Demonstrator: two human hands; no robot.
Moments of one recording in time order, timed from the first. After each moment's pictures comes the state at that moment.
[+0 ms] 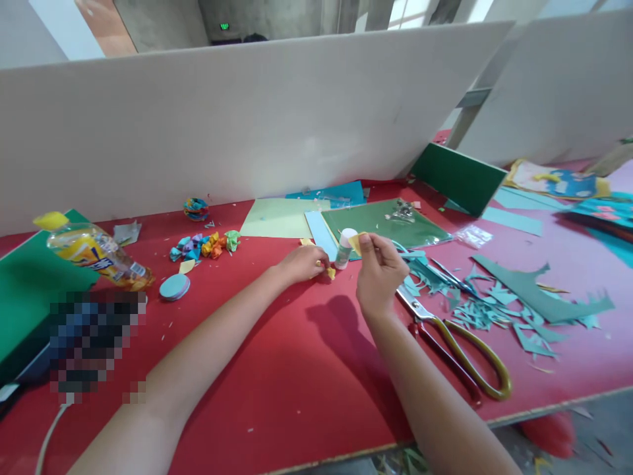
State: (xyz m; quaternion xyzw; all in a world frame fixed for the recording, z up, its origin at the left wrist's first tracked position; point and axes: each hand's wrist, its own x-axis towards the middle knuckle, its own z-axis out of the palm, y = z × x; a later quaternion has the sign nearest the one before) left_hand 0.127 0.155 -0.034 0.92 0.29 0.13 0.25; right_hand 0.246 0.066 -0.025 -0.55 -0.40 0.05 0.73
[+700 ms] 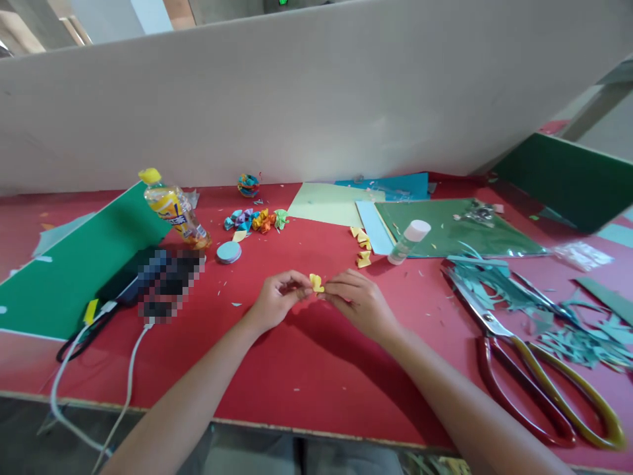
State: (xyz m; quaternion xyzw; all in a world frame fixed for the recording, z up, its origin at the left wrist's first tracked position) left_hand -0.008 0.031 -0.048 0.59 0.41 0.45 0.54; right_hand 0.176 0.032 -0.052 -0.30 -0.83 0.13 0.44
